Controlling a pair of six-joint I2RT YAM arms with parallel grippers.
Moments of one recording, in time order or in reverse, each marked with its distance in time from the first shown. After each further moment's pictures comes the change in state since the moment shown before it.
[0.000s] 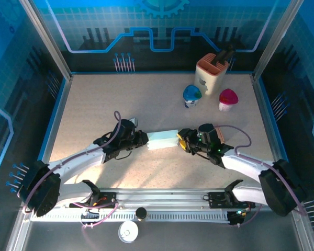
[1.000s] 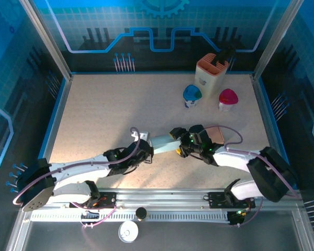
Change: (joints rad) left arm -0.363 -0.016 -0.050 -0.027 -0.417 0.103; right arm 0.087 0.208 0.031 0.158 0.021 0.042
